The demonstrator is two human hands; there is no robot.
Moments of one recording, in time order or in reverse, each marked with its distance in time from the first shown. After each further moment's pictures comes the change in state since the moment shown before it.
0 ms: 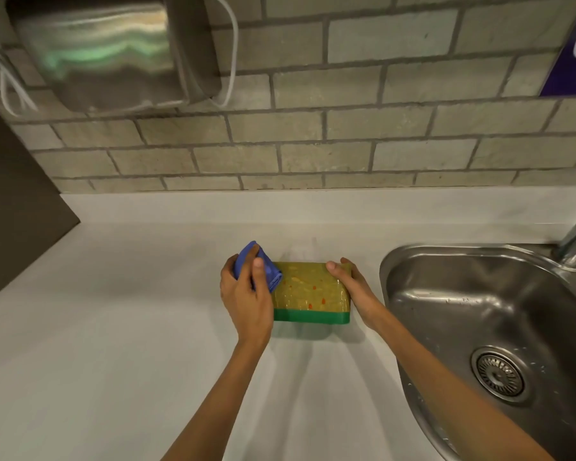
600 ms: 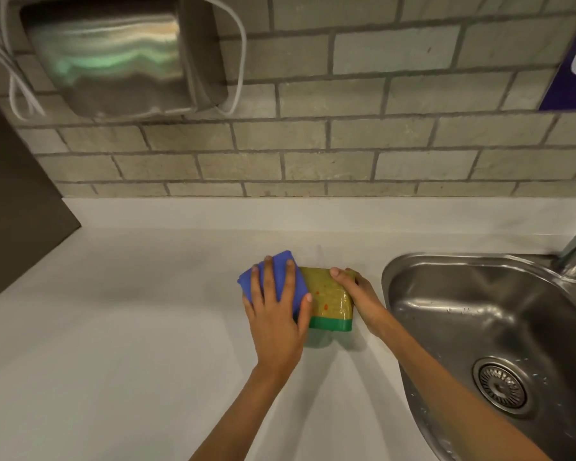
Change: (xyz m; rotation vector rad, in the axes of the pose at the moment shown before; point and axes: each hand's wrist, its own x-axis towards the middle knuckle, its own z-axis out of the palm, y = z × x) left_hand -0.030 -0.003 0.005 0.585 -0.131 0.474; right_hand 0.000 -0.002 -0.001 -0.030 0.043 -0.045
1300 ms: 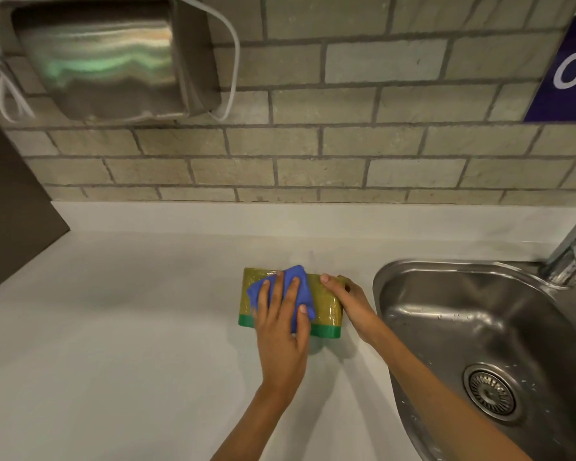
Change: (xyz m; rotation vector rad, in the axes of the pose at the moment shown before) left_hand -0.018 0.018 0.013 -0.426 0.040 -0.104; right_hand 0.003 0.002 -0.001 -0.009 0.008 -0.013
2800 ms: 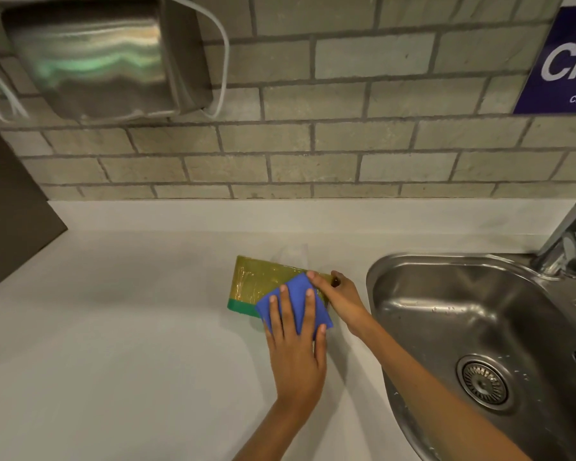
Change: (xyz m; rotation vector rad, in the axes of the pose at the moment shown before) left_hand -0.040 0.004 0.025 0.394 -0.063 0.143; right_hand -0.005 -0.003 0.005 -0.140 0.096 0.098
